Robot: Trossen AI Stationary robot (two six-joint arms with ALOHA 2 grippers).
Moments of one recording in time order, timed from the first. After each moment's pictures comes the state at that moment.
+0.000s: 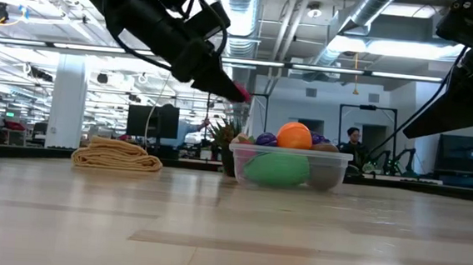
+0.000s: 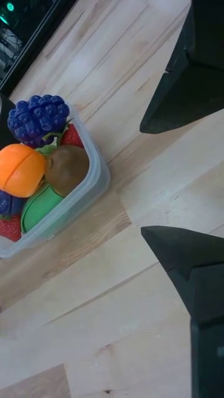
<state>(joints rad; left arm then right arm) 0.04 1.56 0.80 0.27 -0.17 0.27 0.79 1.56 0.76 -0.72 0.94 1.24</state>
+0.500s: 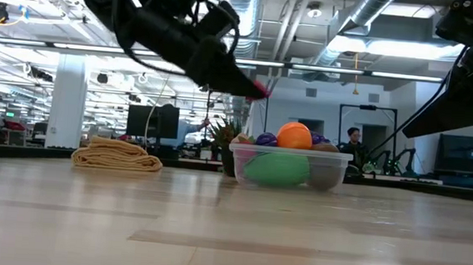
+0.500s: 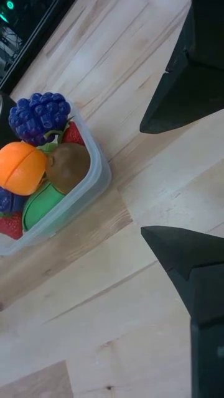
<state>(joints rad) 0.04 1.64 0.80 0.48 -0.07 0.27 0.79 1.56 0.76 -0.71 0.94 1.23</state>
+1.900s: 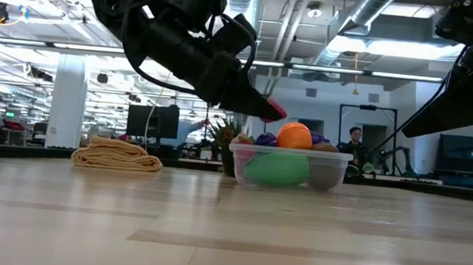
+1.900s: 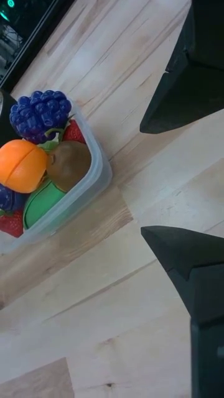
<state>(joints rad) 0.00 1.80 0.87 0.52 -0.03 0.24 0.79 1.56 0.76 -0.70 0.94 1.22</state>
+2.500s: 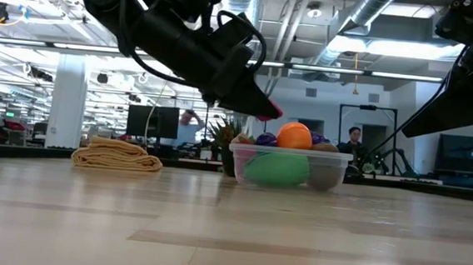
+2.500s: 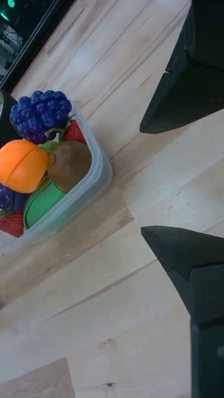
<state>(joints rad) -0.09 1.80 0.87 0.51 -0.31 0.01 0.79 1.56 0.76 -0.70 0.94 1.22</state>
